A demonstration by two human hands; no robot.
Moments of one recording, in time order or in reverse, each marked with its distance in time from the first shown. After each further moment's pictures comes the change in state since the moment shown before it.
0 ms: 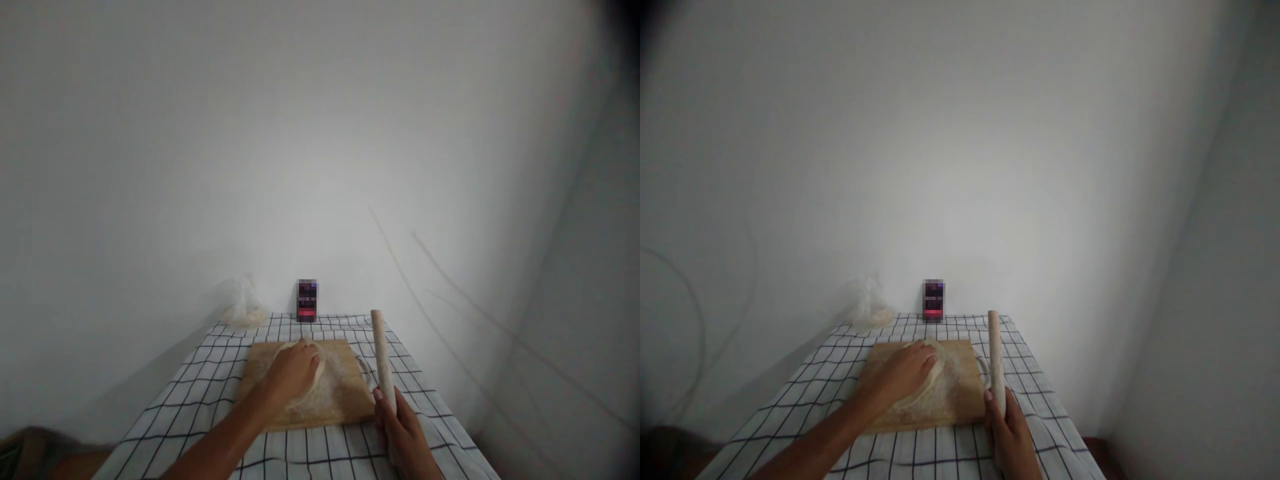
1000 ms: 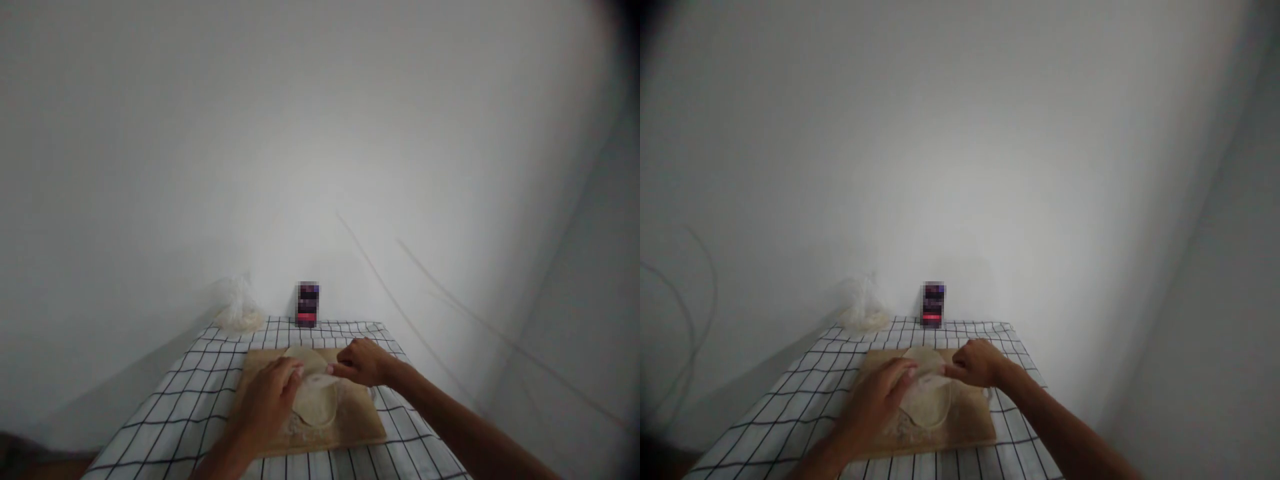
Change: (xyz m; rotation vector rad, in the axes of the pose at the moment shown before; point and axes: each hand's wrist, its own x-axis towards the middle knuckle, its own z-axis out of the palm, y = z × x) left_hand -0.038 -0.034 0.005 -0.400 0.303 -0.101; right_hand 0.122 -0.110 0.060 -1.338 -0.854 -0.693
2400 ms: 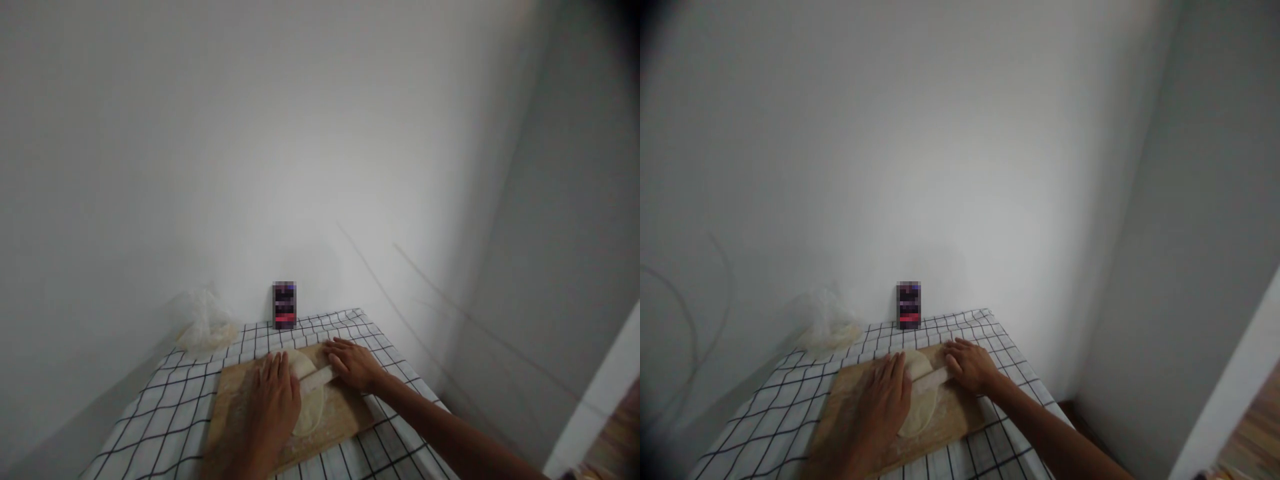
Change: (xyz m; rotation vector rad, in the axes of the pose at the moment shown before) left_hand 0.025 -0.036 0.074 0.512 0.015 0.177; right_hand -0.015 0.032 0.072 0.222 0.189 0.201
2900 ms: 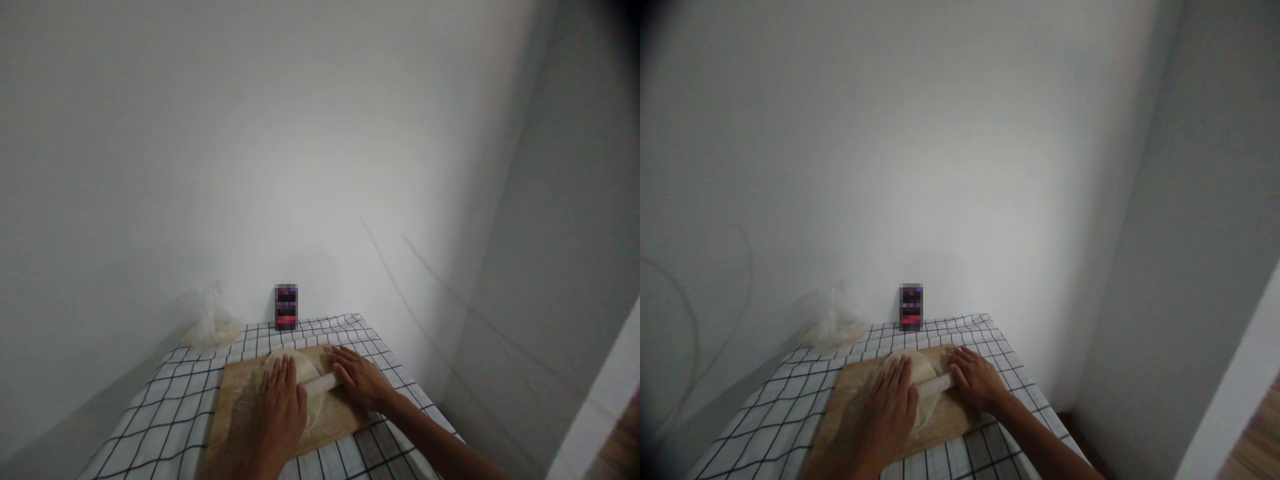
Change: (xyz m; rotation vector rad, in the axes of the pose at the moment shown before) left_hand -0.017 0.009 0.028 0.100 0.276 0.022; right_hand -0.028 -0.008 0.008 0.024 0.035 0.054
